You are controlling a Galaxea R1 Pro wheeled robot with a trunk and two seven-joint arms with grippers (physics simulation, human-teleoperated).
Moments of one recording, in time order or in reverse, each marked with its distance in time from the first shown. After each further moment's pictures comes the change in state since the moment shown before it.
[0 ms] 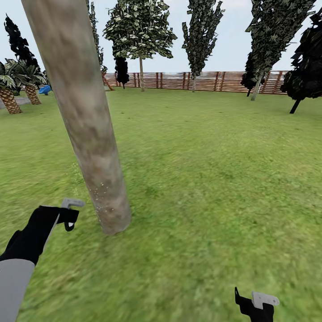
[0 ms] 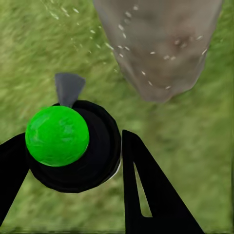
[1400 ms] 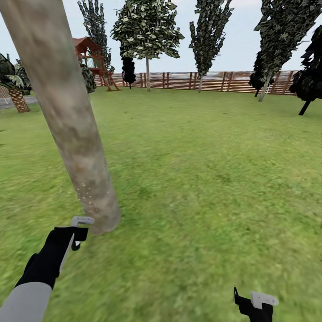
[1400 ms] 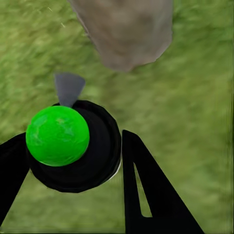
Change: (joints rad) left arm 0.141 -0.163 0.092 -0.018 0.006 -0.039 0.202; right arm 0.000 0.004 0.000 0.000 0.000 0.000 0.000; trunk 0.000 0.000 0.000
